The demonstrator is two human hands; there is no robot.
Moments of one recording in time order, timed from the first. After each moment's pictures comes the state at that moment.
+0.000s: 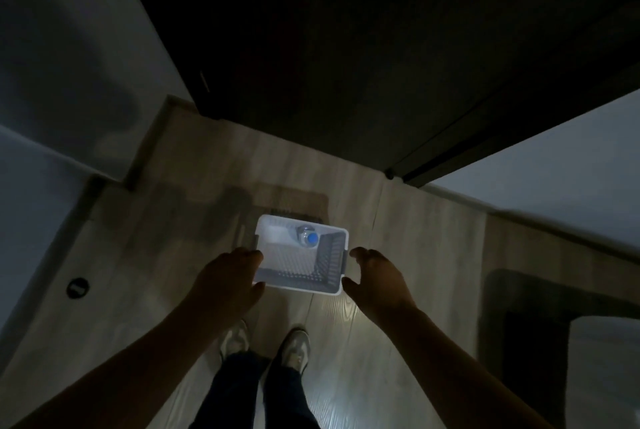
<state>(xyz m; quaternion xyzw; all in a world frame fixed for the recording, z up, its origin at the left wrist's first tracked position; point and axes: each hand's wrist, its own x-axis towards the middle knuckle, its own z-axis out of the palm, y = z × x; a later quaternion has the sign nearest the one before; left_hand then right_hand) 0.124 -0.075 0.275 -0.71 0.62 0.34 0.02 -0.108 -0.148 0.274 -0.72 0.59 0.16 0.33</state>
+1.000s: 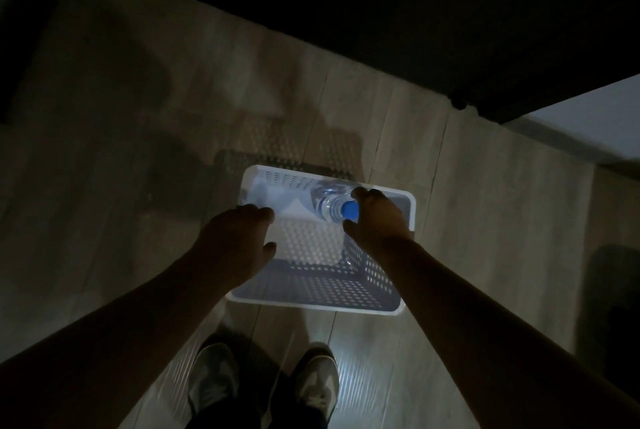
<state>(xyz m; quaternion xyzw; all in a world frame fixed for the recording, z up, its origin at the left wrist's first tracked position) 0.137 -0.131 -0.103 -0.68 0.64 0.35 0.04 -0.063 -0.216 -0.121 -0.72 0.60 0.19 0.29</state>
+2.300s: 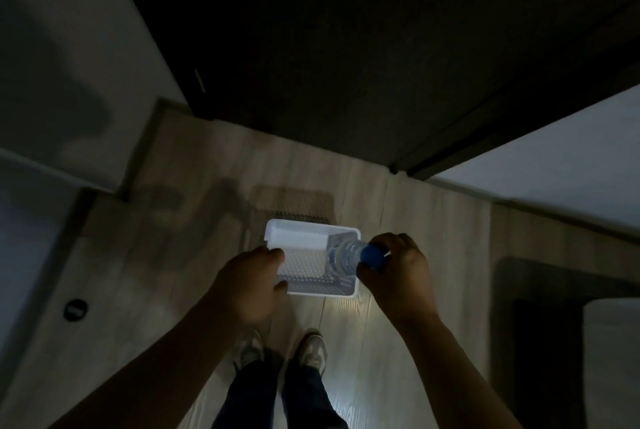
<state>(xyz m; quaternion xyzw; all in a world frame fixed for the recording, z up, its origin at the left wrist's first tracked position) 0.156 -0.095 0.268 -0.66 0.65 0.38 0.00 -0.062 -0.143 0.287 -0.68 0.67 -0.06 0.30</state>
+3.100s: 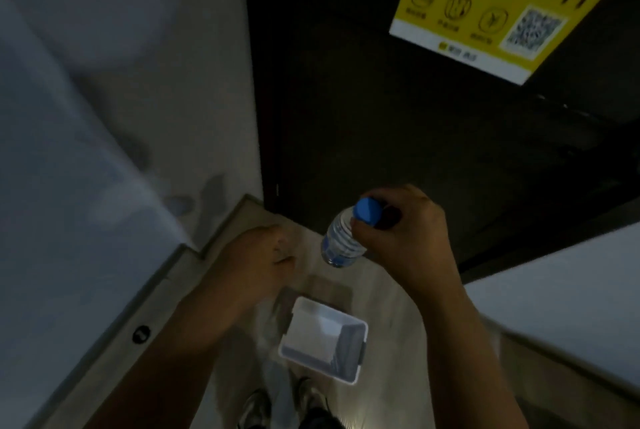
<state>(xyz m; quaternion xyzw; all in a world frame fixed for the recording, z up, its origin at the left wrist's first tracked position) 0.197 -0.079 0.595 -0.78 0.51 0.31 -0.19 0.022 -0.180 0.641 -0.83 0.44 -0.23 0.26</state>
